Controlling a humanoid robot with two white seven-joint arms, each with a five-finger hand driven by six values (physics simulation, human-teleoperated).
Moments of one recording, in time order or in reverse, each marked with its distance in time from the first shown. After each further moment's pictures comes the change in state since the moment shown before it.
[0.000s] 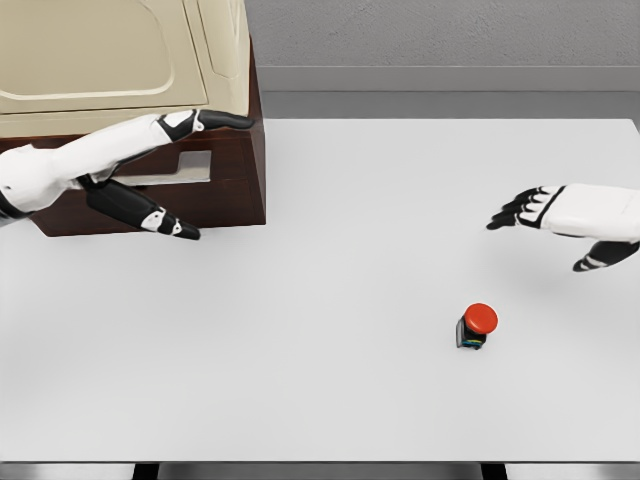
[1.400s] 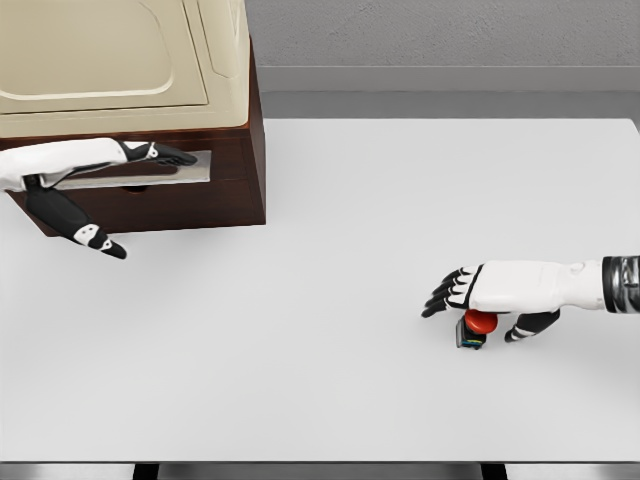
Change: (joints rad) left arm -0.023 0.135 0.084 0.000 0.127 0.356 -0.381; right arm 0.005 0.079 0.222 -0.091 0.000 0.000 0.000
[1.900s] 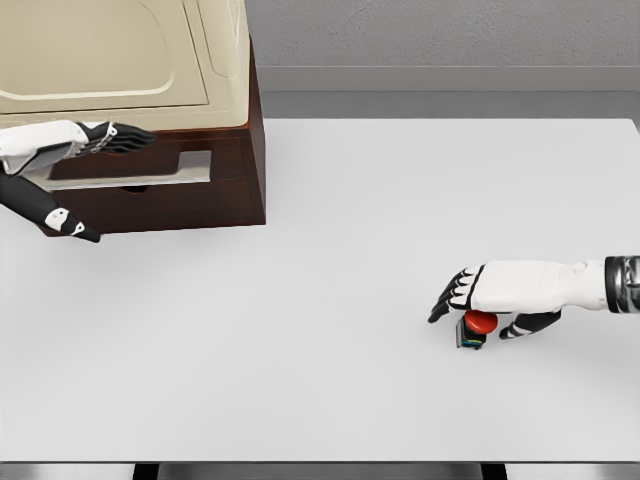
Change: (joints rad) left arm 0.006 0.064 0.002 0.000 0.092 0.142 0.063; right arm 0.002 -0.006 -0.002 -0.008 -0.003 0.000 0.000
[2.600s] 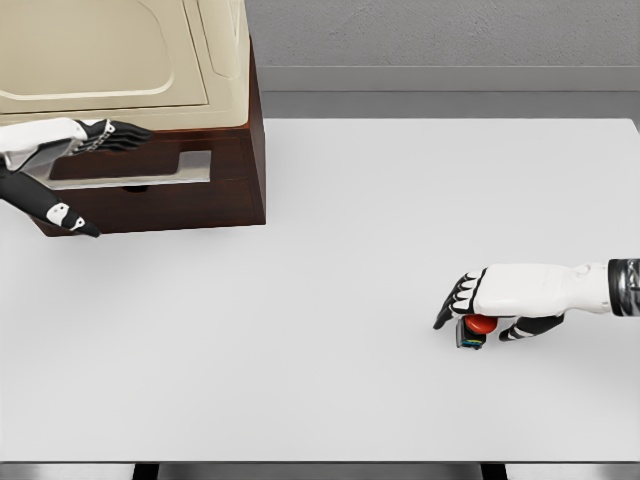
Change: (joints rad) left arm -0.001 -0.025 0.003 0.031 -0.012 0.049 0.004; right arm 0.006 -0.020 0.000 -0.020 0.000 0.000 0.000
